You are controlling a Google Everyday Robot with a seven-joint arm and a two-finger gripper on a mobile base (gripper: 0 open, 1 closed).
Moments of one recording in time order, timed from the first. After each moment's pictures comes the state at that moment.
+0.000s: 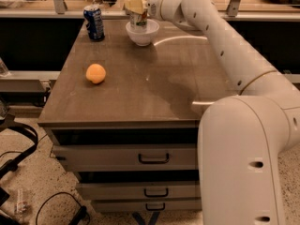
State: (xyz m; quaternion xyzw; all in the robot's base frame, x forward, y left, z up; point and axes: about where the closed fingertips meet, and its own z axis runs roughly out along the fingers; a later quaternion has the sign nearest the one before) arm 0.897 0.028 0.977 -0.29 0.67 0.27 0.63
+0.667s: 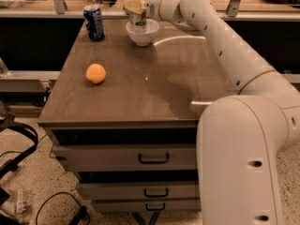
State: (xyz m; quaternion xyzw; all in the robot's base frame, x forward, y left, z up) arm 0.897 0.035 0.975 -0.29 0.67 0.27 0.63
